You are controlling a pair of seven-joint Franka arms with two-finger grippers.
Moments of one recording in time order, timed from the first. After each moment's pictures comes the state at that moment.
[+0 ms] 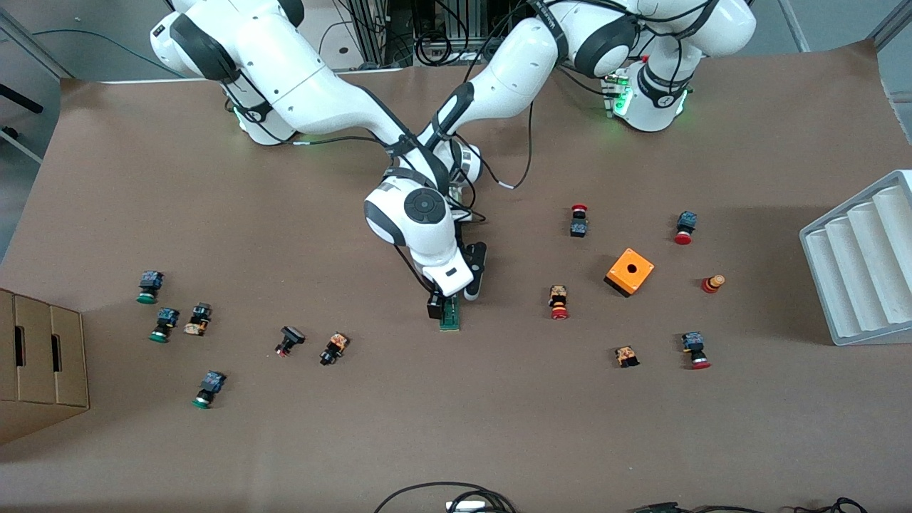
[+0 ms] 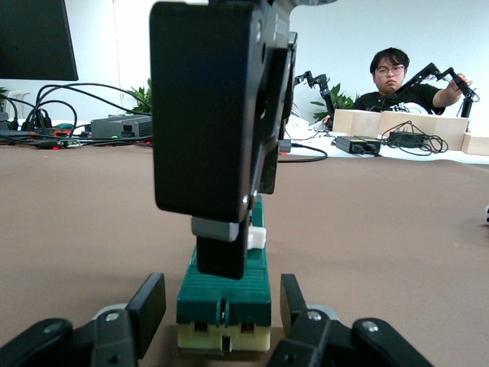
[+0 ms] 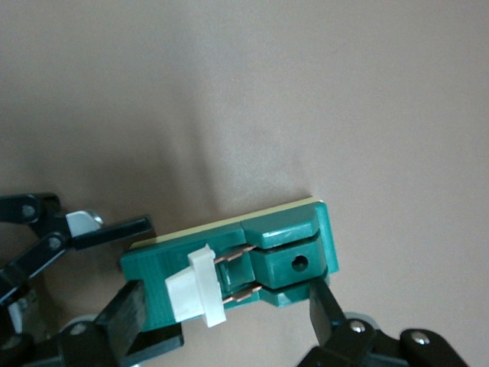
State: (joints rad) left arm -1.11 1.04 -0.03 -1.58 1.87 1.87 -2.68; right arm 0.71 0.74 0.03 -1.61 -0.19 2.50 -0.48
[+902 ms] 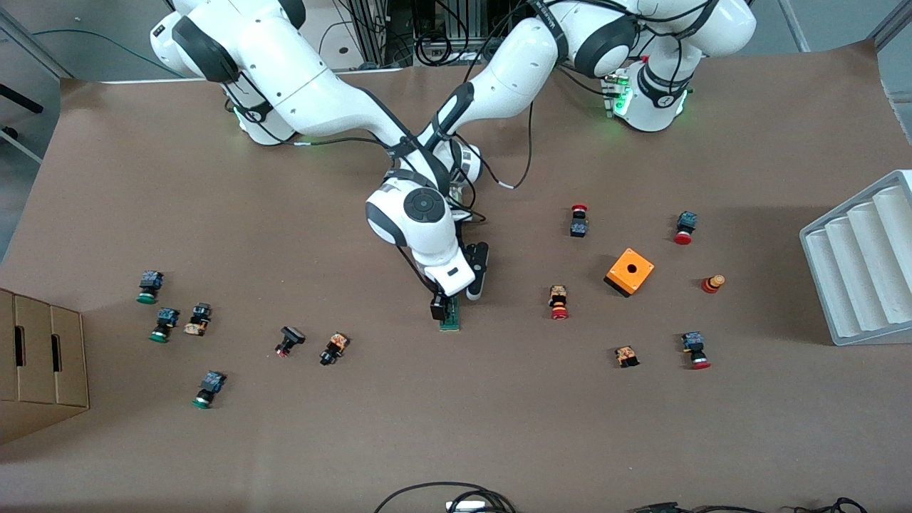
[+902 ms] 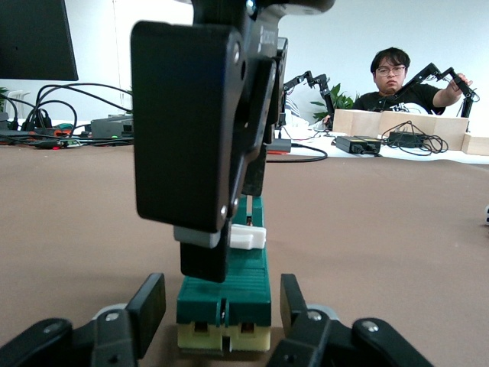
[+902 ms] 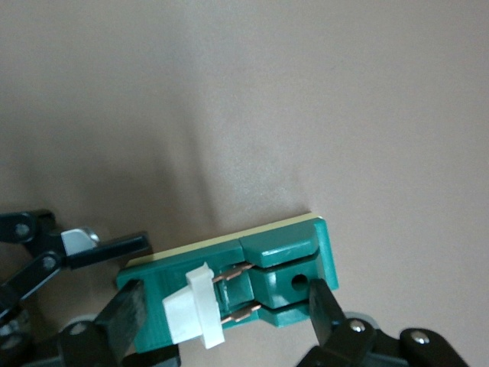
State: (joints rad) left arm -1.11 1.04 -0.03 -1.58 1.87 1.87 -2.68; right arm 0.71 0.75 0.03 -1.61 -0.19 2.54 -0.48
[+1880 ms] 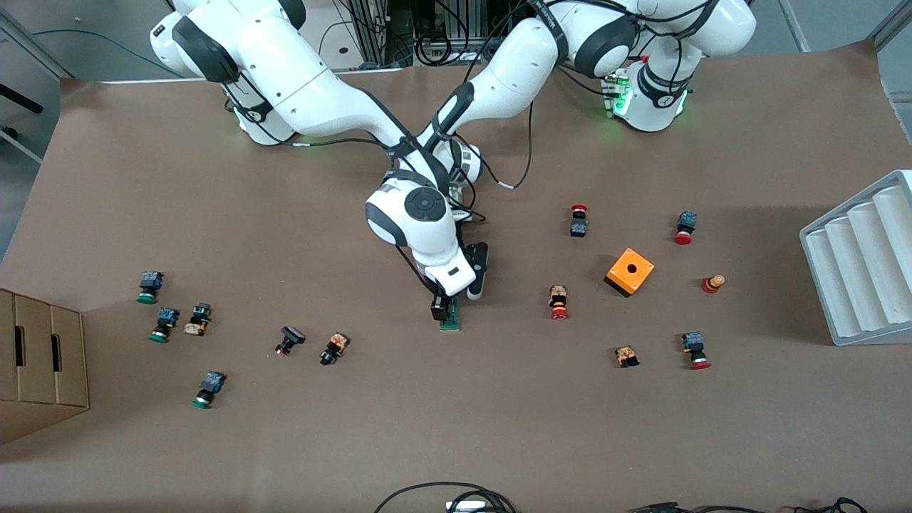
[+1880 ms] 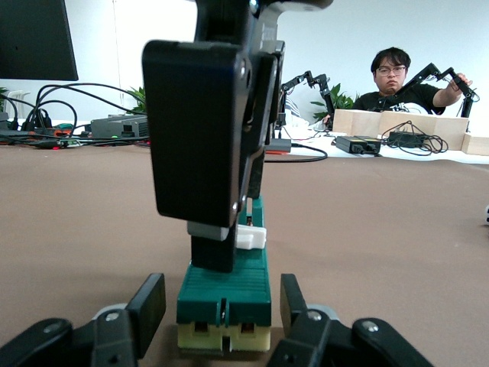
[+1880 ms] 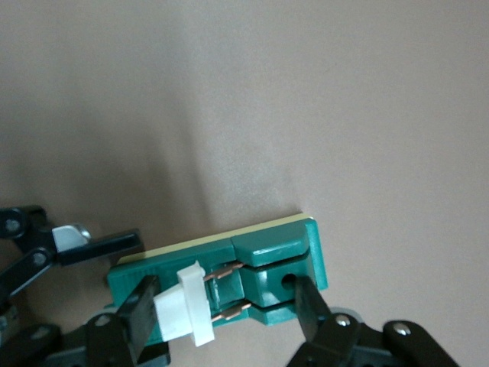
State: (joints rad) left arm -1.11 1.04 -0.03 -1.58 1.87 1.87 -2.68; right arm 0.71 0.75 0.03 -1.61 -0.22 2.54 -0.48
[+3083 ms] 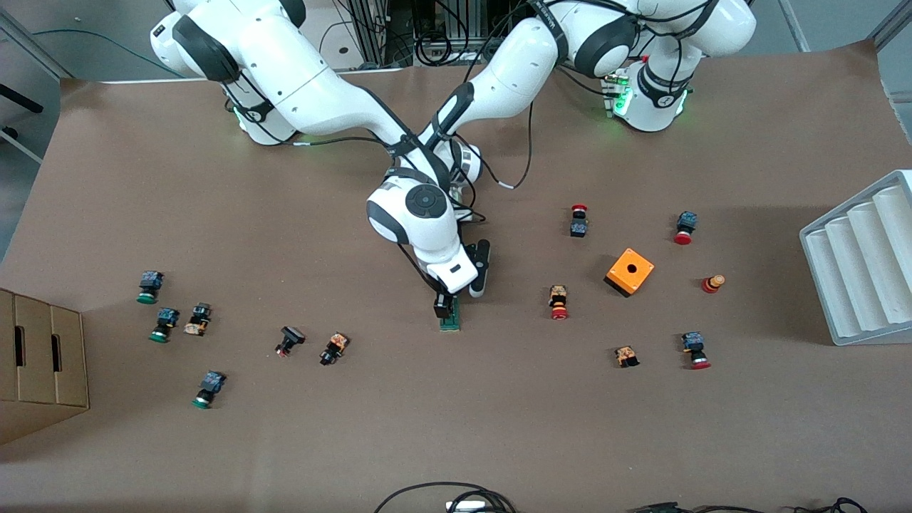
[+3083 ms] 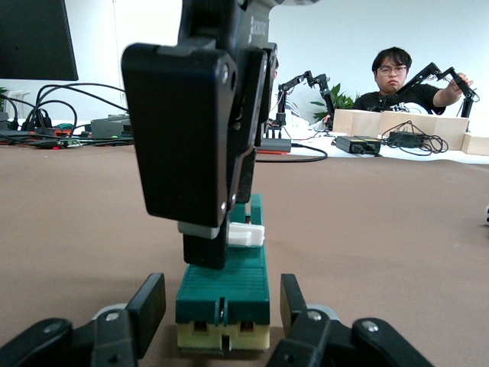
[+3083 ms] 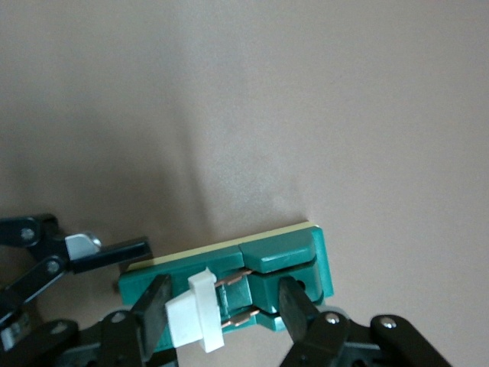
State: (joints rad) left arm -1.11 1.04 -0.03 -1.58 1.87 1.87 -2.68; right arm 0.71 0.75 0.04 -1.62 -0.22 2.56 -0.48
